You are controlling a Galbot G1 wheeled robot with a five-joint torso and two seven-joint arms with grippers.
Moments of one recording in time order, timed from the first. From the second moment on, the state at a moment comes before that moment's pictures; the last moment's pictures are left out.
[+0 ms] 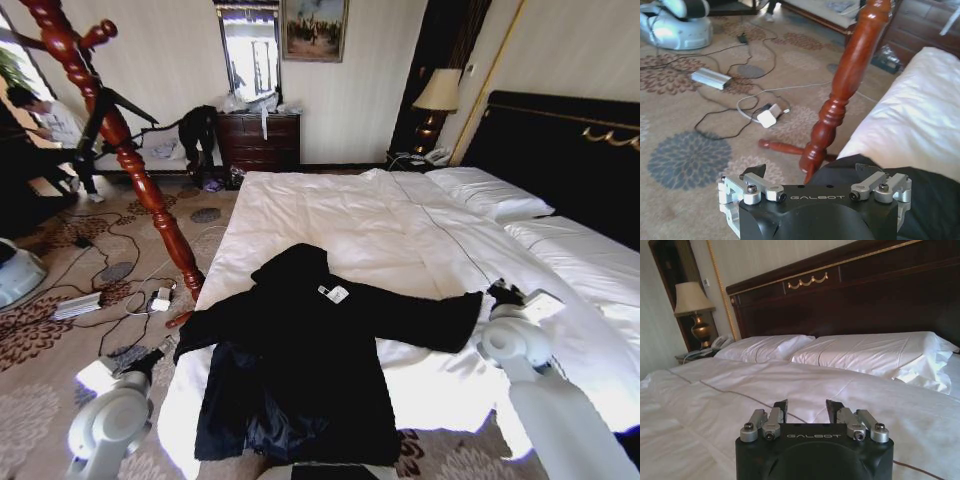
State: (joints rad) left arm 1.58 -1.21 -0.89 -2.24 -1.10 0.53 -0.75; right arm -1.20 0.93 0.75 1.93 0.98 -0.24 0.93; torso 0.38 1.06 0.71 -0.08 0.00
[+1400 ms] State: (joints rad) left arm 0.46 -0.53 -0.27 -1.67 -1.28 0.21 -0.34; right arm -1.21 1.02 0.65 2.17 1.13 -0.18 0.84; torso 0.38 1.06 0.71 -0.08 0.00
